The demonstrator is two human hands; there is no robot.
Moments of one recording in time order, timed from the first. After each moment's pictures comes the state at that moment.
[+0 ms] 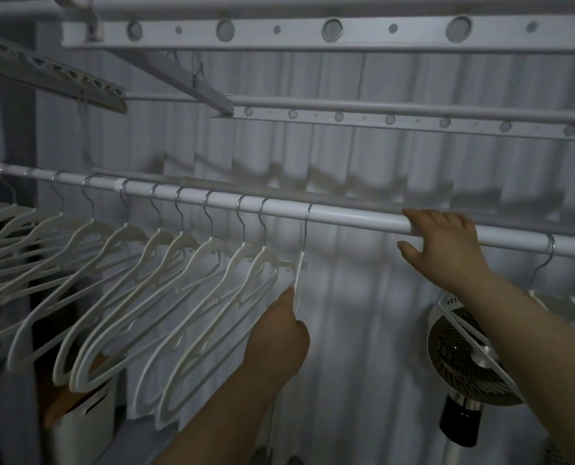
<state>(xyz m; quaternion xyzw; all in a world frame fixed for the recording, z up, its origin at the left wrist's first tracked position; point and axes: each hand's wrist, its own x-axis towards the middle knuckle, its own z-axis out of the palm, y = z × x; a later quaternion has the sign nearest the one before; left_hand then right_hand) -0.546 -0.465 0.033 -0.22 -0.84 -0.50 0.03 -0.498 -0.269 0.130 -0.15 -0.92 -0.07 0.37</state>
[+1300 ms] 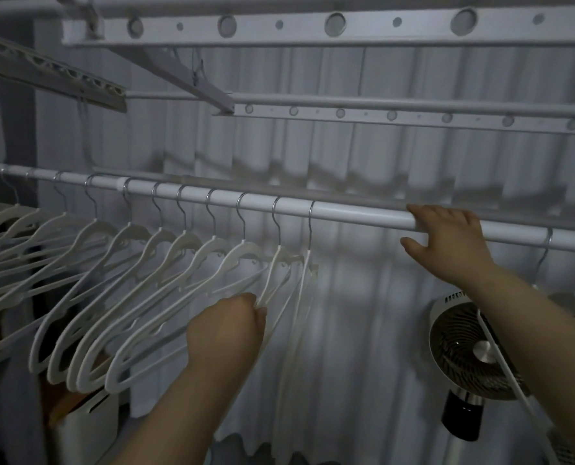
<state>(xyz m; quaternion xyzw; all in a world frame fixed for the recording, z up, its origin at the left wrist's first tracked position) -0.567 -0.509 0.034 -0.17 -0.93 -0.22 0.24 -0.497 -0.269 0.131 -0.15 -0.92 -0.06 0.37</state>
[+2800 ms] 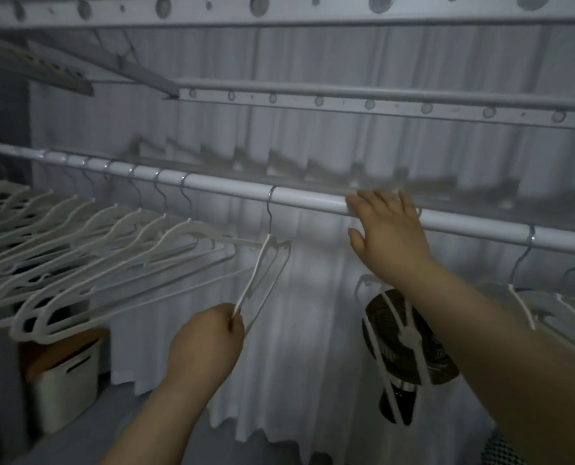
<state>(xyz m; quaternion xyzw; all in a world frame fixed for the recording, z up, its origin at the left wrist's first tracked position) -0.442 -0.350 0.007 -0.11 -0.90 -0.38 0.17 -0.415 -0.146 0.118 0.00 -0.91 -0.10 0.40</state>
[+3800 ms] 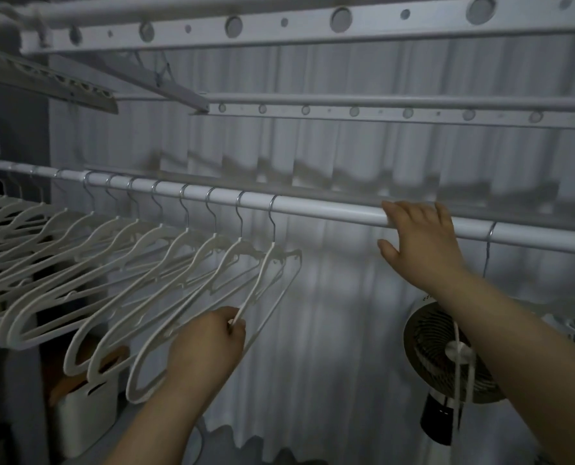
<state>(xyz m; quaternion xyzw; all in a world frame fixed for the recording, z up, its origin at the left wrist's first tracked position) -0.497 -0.434 0.015 -0.13 -0.89 -0.39 0.16 -0.459 -0.190 0.119 -0.05 -0.91 -0.07 0.41</state>
